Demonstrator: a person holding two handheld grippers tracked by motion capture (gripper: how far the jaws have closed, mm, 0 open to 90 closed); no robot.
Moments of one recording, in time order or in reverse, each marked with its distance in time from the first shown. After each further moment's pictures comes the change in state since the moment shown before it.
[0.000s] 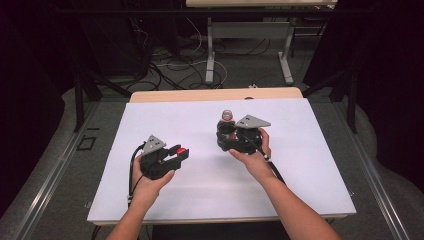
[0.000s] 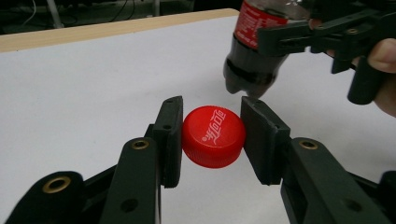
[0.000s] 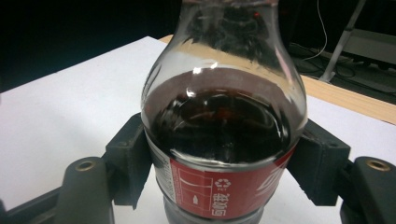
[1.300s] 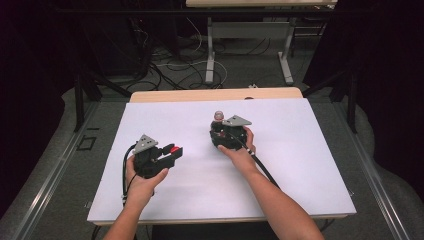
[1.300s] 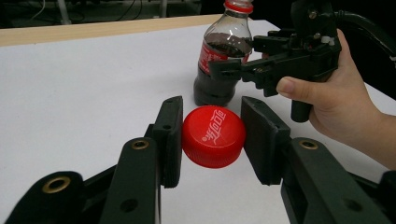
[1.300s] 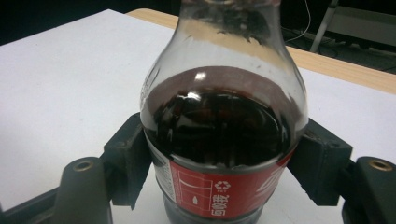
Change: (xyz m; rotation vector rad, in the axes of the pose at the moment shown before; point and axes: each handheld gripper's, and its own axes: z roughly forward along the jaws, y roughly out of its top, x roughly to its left) left arm 0.014 -0.003 -0.007 -0.013 0.011 -0.054; right arm -0.008 -0.031 0.069 0.043 -0.073 0.043
